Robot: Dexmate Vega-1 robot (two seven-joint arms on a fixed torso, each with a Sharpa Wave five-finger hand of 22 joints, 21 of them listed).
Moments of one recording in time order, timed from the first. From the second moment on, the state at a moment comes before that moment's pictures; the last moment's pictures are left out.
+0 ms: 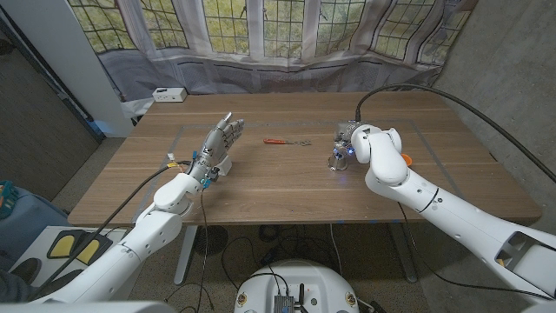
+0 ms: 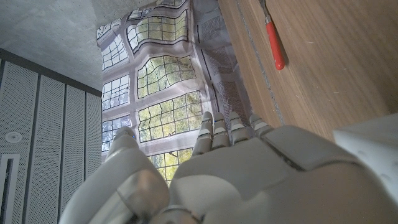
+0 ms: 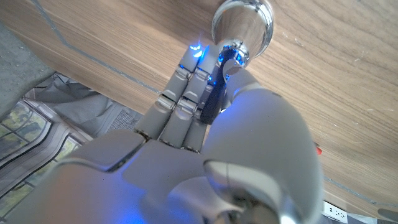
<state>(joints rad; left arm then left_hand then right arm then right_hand) 1.05 0.63 0.33 -1.53 -0.67 -0.39 -0.12 0.17 0.07 0.20 -0.12 0.19 0.21 0.12 0.19 0.18 0.14 0.09 0.21 0.19 0.06 0.10 0.19 0.18 -0.12 0.15 0.20 0.18 -0.66 -0.66 -0.80 -2.01 -1.15 -0.76 0.81 1.17 0.11 0.28 -0.13 0.18 0.98 -0.06 0.20 0.23 0.97 0.00 0.22 0.26 1.05 -0.14 0.25 0.41 0.86 -0.10 0.60 0.18</state>
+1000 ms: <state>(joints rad) 1.04 0.62 0.34 -1.52 -0.67 -0.39 -0.13 0.17 0.07 0.20 -0.12 0.19 0.22 0.11 0.19 0.18 0.14 0.09 0.21 0.19 0.06 0.10 0.19 0.18 -0.12 0.15 0.20 0.18 -0.71 -0.69 -0.78 -2.07 -1.17 -0.75 0.75 0.88 0.02 0.19 -0.08 0.20 0.50 -0.05 0.18 0.21 0.50 0.04 0.19 0.26 0.44 -0.01 0.17 0.35 0.55 -0.01 0.38 0.17</state>
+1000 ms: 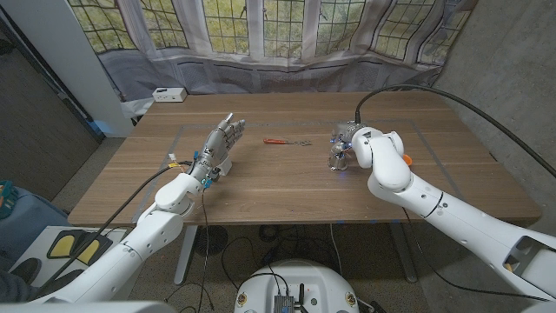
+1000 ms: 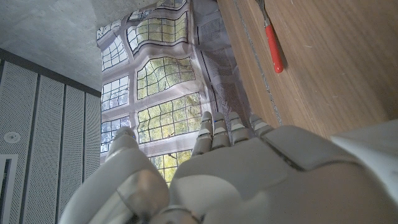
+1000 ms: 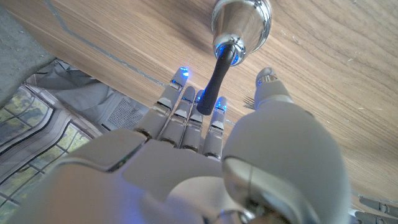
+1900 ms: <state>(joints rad) 1.05 0.63 0.34 -1.56 -0.65 -0.37 -0.09 0.17 0.07 0.20 -0.12 0.19 0.22 0.12 0.19 0.18 0.14 0.09 0.21 0.19 0.06 0.10 0.19 0.18 -0.12 0.15 0.20 0.18 -0.92 -0.72 -0.55 -2.14 -0.65 -0.63 0.21 0.69 0.04 0.15 -0.04 0.20 0.20 0.06 0.17 0.20 0.22 0.09 0.18 0.22 0.15 0.04 0.18 0.29 0.38 -0.01 0.22 0.17</state>
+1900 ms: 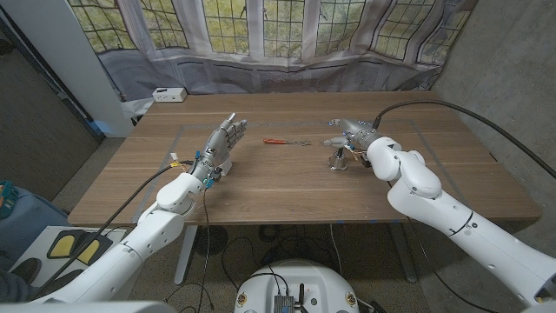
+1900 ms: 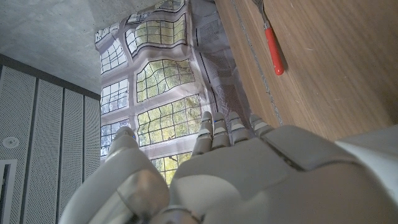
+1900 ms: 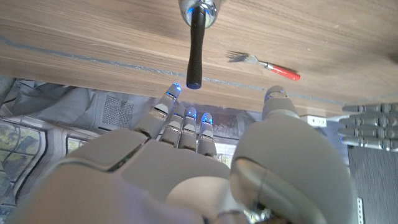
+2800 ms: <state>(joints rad) 1.03 0.62 0.36 -1.63 -0.58 -0.30 0.03 0.17 0.07 0.20 -0.12 0.19 0.20 0.12 0.18 0.18 0.14 0.08 0.21 0.19 0.06 0.10 0.19 0.18 -0.11 0.15 0.20 0.18 -1.02 -0.73 -0.38 -1.98 -0.13 -0.16 -0.20 0.64 0.04 0.14 -0.03 0.20 0.19 0.08 0.18 0.20 0.18 0.10 0.19 0.21 0.12 0.06 0.18 0.28 0.36 -0.01 0.20 0.17</state>
